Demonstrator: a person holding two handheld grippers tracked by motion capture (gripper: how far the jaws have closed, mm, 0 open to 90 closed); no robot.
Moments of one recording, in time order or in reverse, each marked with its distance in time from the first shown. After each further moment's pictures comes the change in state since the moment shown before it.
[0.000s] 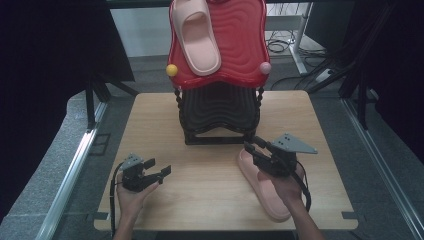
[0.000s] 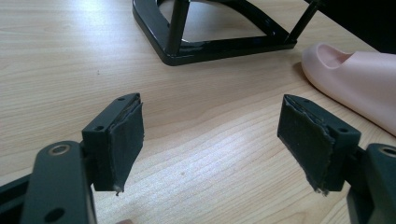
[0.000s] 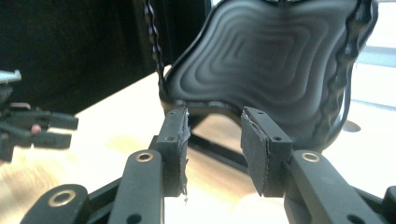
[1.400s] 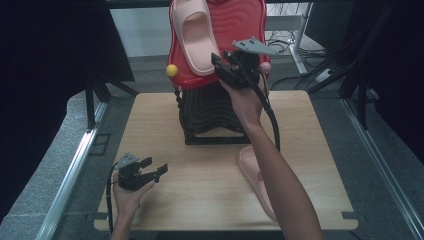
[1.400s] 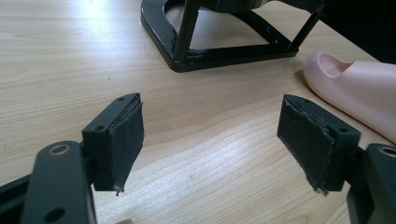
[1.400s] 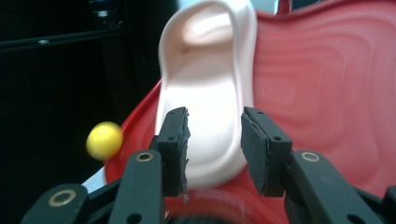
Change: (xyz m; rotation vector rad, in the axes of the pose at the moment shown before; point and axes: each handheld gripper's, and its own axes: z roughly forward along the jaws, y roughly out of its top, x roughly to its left) left arm 0.008 0.003 -0.008 -0.018 0.001 -0.011; right arm 0.026 0.196 0.094 -0.170 -0.132 0.027
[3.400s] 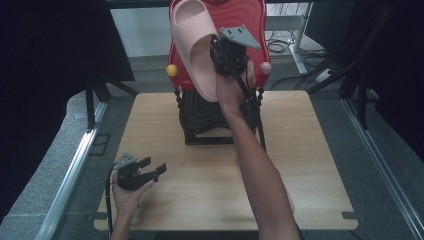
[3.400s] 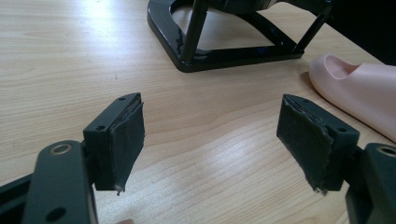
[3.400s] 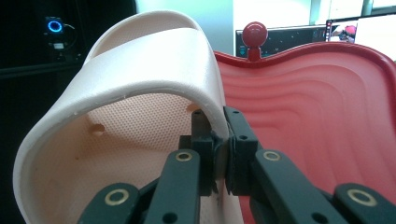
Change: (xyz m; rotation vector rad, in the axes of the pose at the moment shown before) left arm 0.005 -0.002 0.000 -0.011 0.009 -0.018; right arm 0.014 0.018 0.043 -0.138 -0.182 -0.009
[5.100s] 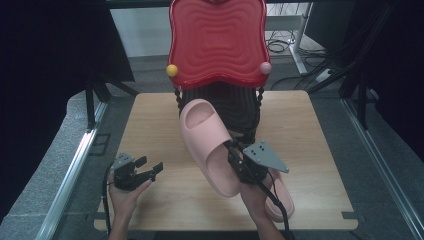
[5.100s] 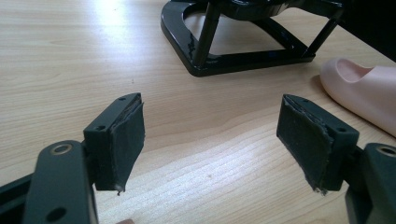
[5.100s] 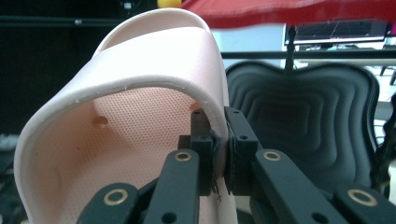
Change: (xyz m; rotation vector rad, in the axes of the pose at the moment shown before) left arm -0.002 0.003 -0.008 -0.009 0.052 0.020; right arm -0.009 -0.158 -0.174 0.048 0.220 0.004
